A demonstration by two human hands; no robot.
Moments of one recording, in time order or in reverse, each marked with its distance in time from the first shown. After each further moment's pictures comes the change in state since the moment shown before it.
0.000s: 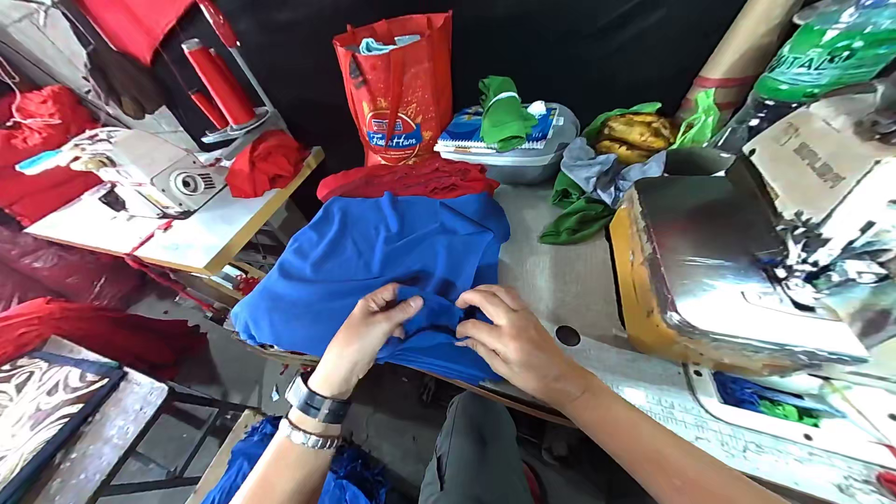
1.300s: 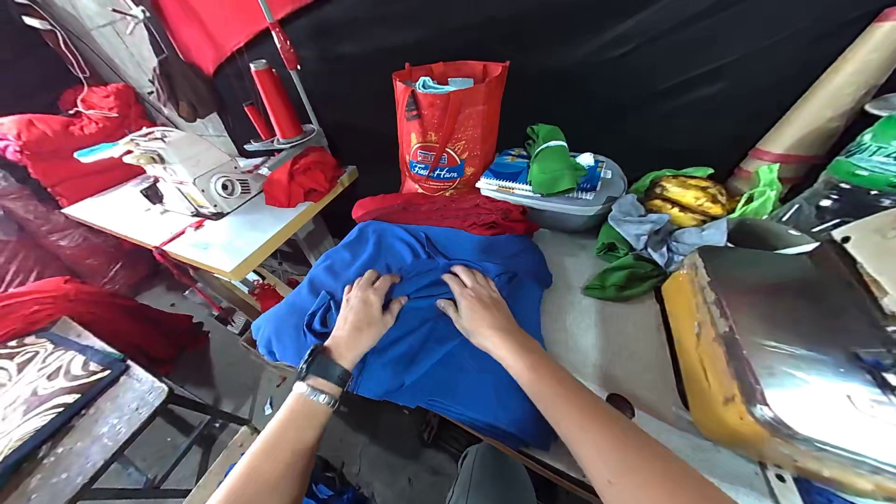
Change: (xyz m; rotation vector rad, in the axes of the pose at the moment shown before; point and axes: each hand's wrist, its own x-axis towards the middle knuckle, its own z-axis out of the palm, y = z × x) left_hand 0.069 -0.034 -0.073 0.907 0.285 0.316; right_hand 0.106 0.040 0.072 -0.093 -0.388 0.472
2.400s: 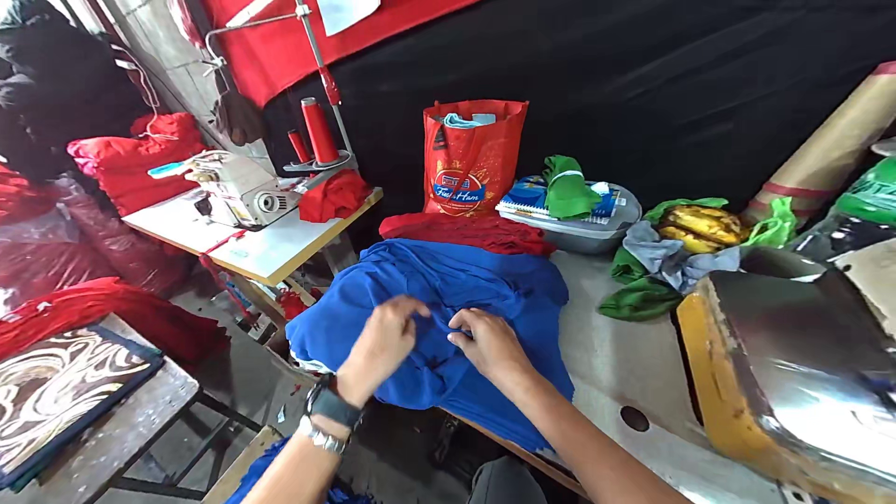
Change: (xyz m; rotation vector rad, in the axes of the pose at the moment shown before) left_hand -0.038 0.039 -0.041 -0.170 -0.053 0.051; right_hand -0.035 -0.049 -0.015 0.220 -0.087 0.142
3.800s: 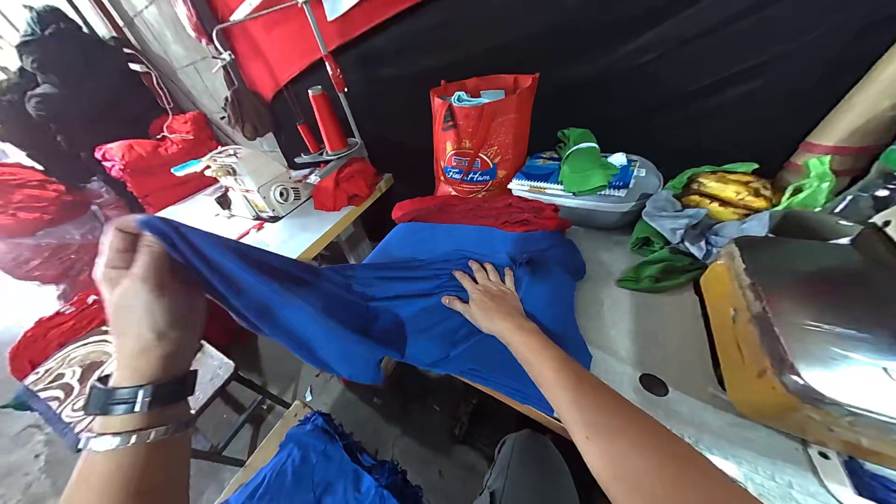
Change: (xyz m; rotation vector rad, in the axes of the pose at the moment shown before) left_hand -0.072 -0.045 -0.187 -0.543 0.838 -0.017; right_hand 0.051 0.017 0.028 -0.379 -0.113 0.048
